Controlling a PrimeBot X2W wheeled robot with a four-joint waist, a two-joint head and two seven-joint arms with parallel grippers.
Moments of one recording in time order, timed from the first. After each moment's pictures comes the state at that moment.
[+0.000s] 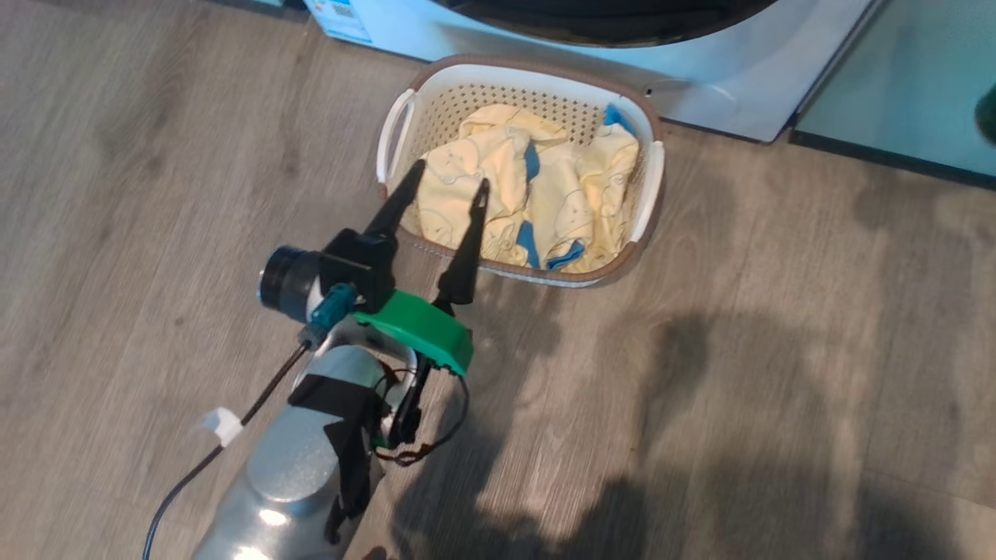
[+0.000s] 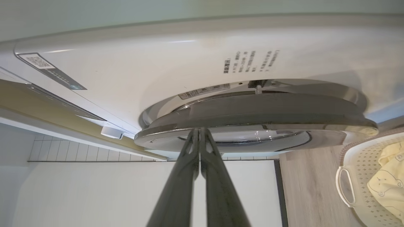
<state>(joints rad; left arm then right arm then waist) -0.47 0.03 -0.28 0.27 -0.18 0.02 -0.26 -1.01 -0.18 -0.09 0.68 1.68 0.13 0.58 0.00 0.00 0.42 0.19</state>
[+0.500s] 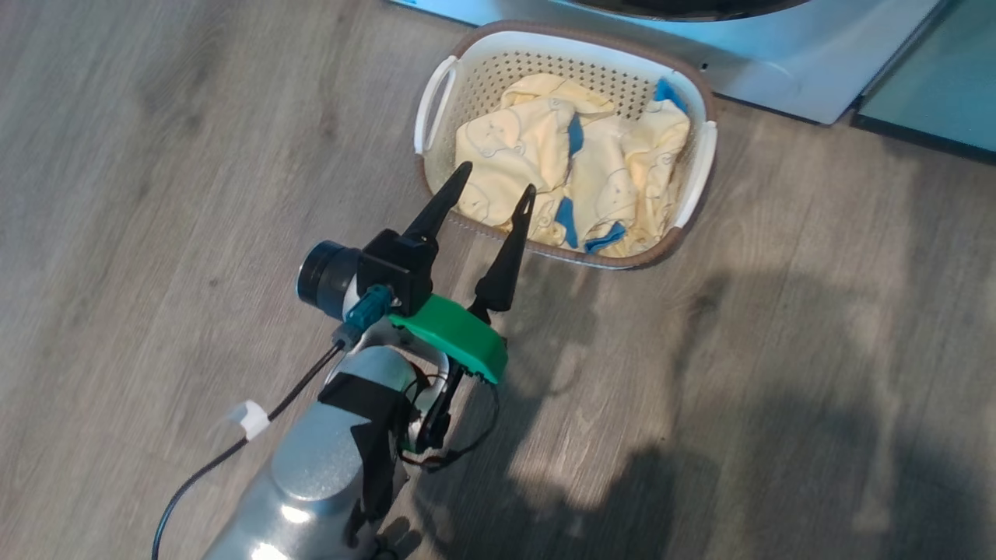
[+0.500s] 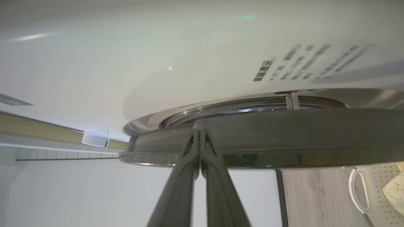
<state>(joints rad) -0.50 0.03 -0.40 0.26 -0.23 0.04 -0.26 -1.33 -0.18 0.00 0.94 1.64 0.13 0.57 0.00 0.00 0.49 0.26</state>
